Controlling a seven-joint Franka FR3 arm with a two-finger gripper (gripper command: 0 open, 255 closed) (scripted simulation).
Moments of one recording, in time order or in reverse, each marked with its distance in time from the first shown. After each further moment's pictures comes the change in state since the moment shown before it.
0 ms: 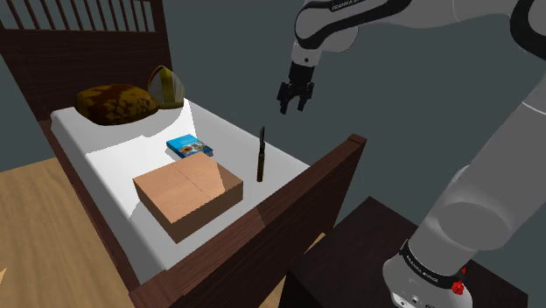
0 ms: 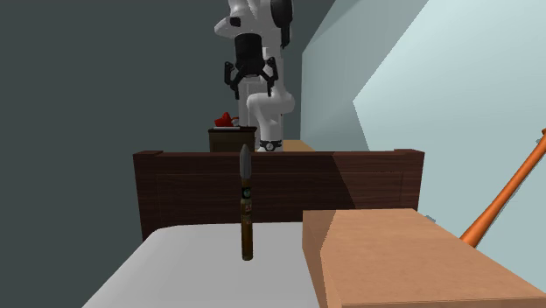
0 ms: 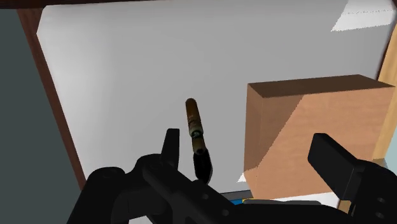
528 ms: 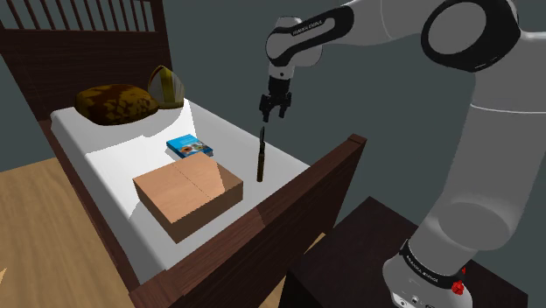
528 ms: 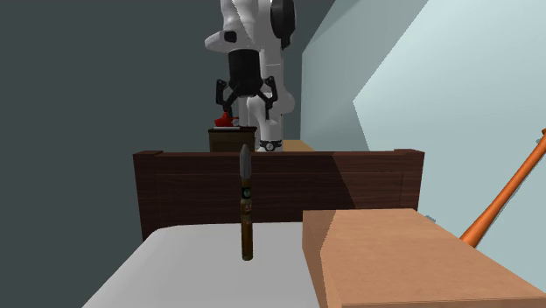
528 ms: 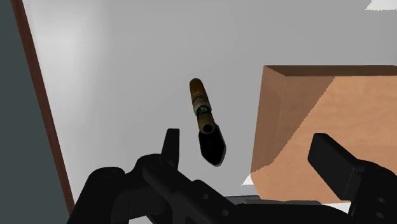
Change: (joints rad) arm 0.005 0.327 0.007 0.266 -0.008 0.021 -0.053
